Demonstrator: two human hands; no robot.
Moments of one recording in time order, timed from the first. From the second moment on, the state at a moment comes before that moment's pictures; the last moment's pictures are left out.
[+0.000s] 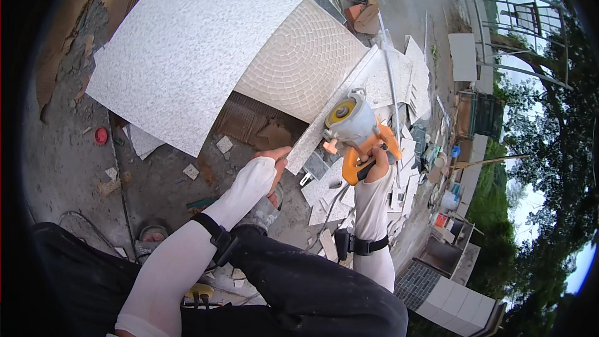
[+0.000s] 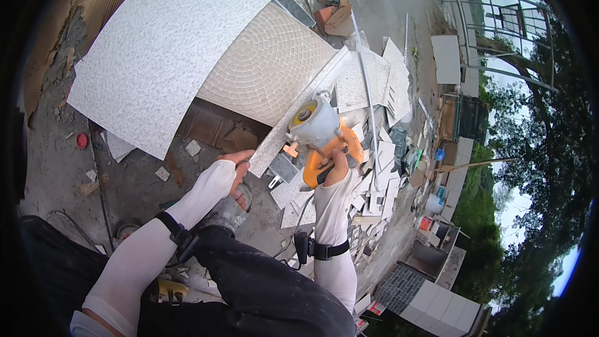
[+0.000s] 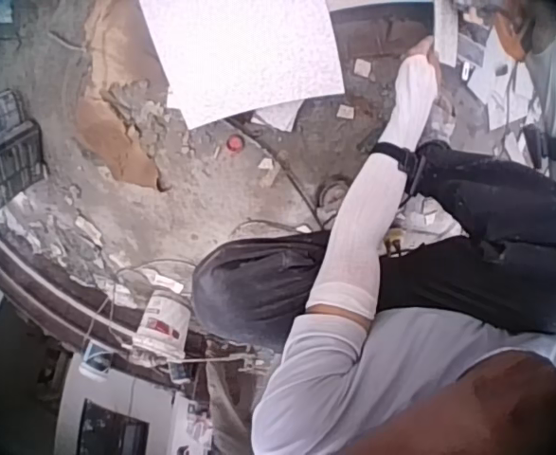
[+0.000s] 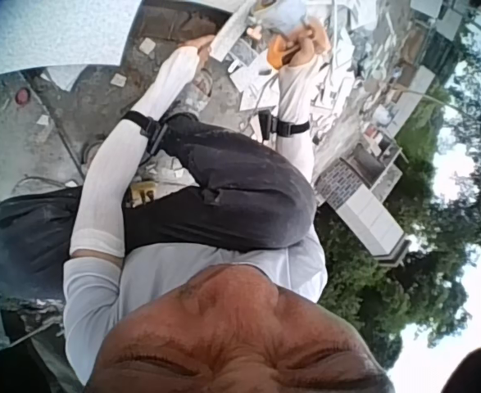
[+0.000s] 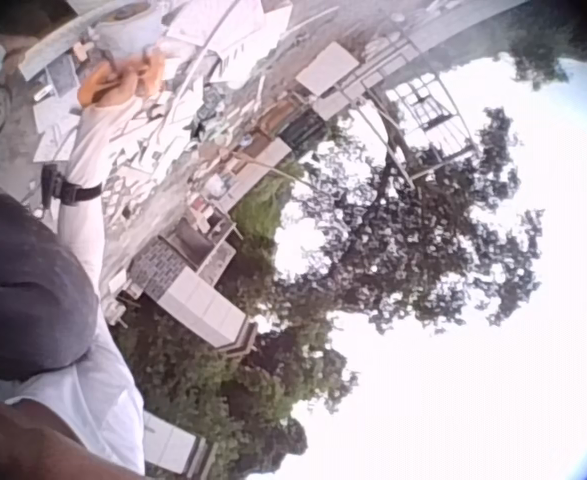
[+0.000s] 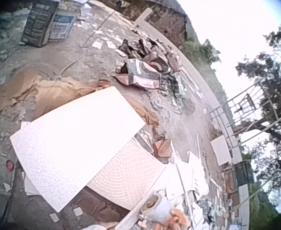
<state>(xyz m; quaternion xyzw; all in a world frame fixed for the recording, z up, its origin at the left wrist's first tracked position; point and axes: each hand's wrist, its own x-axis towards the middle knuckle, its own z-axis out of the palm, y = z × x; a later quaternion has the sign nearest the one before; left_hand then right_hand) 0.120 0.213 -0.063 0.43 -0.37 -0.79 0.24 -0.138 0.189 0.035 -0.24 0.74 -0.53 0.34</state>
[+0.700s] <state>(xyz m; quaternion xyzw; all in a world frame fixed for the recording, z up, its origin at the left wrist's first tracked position) 0.120 0.211 -0.059 0.43 -0.30 -0.83 0.19 -0.131 0.202 0.037 -0.29 0.75 -0.50 0.33</state>
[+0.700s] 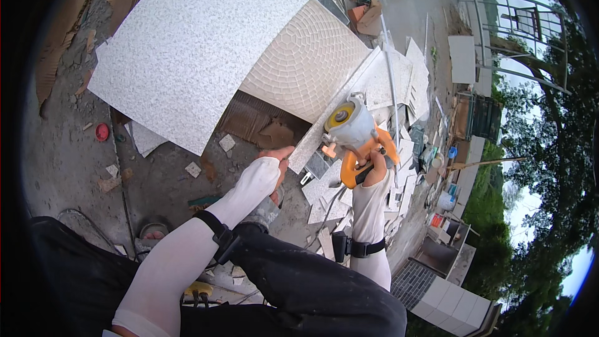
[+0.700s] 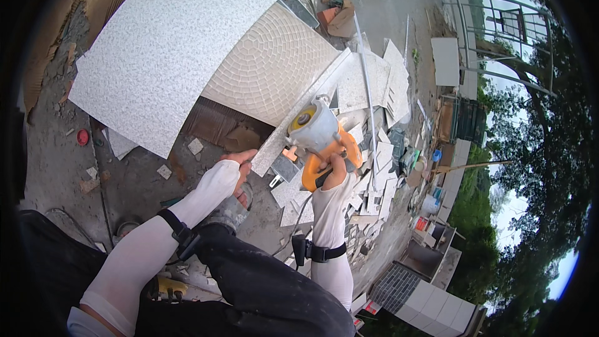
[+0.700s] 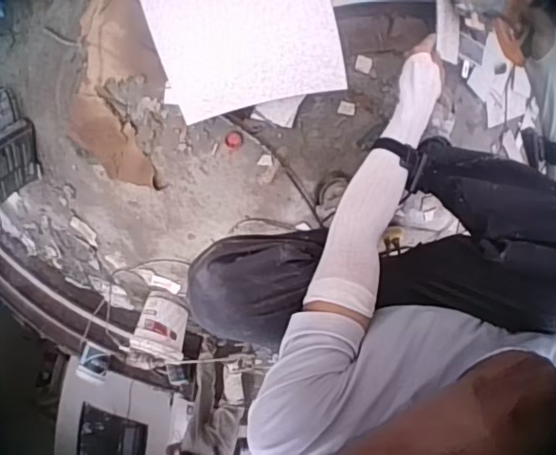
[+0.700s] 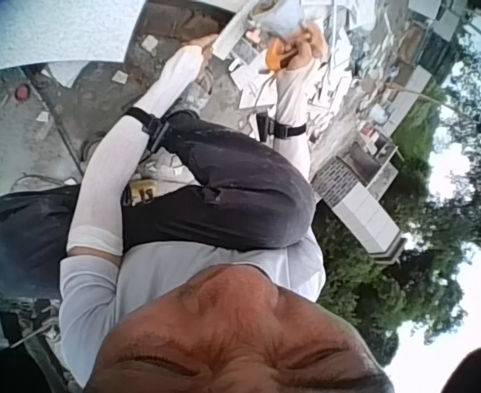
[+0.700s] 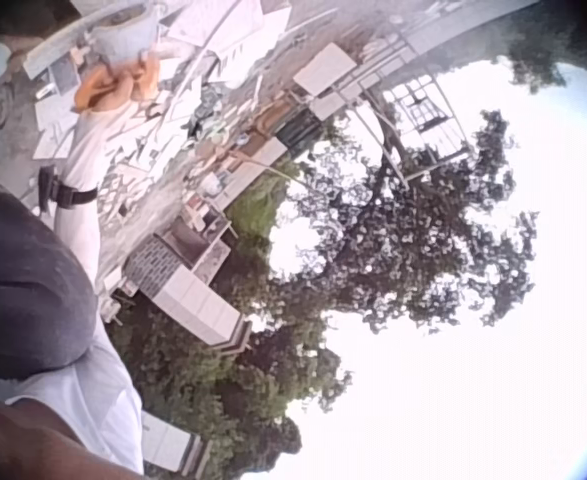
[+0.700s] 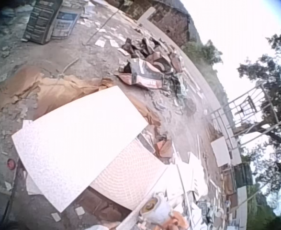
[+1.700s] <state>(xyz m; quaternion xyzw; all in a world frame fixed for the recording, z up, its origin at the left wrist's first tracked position) 0.084 0.167 -0.068 0.48 -0.47 -0.70 0.23 -0.132 0.158 0.053 -0.33 0.74 -0.50 0.30</state>
